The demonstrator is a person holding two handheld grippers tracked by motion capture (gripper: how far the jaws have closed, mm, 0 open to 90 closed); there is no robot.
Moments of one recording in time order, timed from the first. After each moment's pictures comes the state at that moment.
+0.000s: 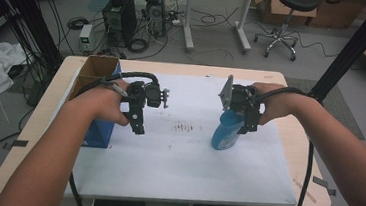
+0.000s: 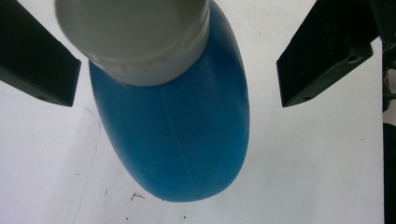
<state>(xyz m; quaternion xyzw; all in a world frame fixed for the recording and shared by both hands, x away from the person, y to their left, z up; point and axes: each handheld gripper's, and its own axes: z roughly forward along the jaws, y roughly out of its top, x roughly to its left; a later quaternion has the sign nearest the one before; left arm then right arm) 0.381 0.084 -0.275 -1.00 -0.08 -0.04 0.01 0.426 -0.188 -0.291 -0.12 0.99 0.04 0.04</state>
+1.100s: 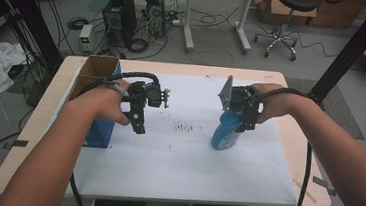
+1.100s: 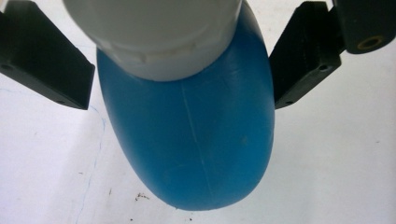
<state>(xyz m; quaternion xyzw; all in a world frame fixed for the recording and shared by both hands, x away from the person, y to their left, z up) 0.386 0.084 -0.278 -1.00 -0.08 -0.04 0.01 0.432 -0.188 -0.297 -0.13 0.99 0.04 0.04</state>
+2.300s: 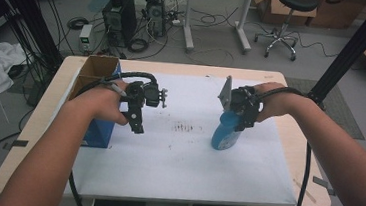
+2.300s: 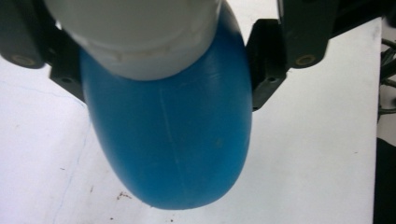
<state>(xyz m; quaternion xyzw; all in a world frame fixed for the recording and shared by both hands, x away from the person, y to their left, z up) 0.387 0.090 -0.281 -1.00 -0.08 -0.04 0.01 0.432 -0.187 -0.295 -0.15 0.99 0.03 0.01</state>
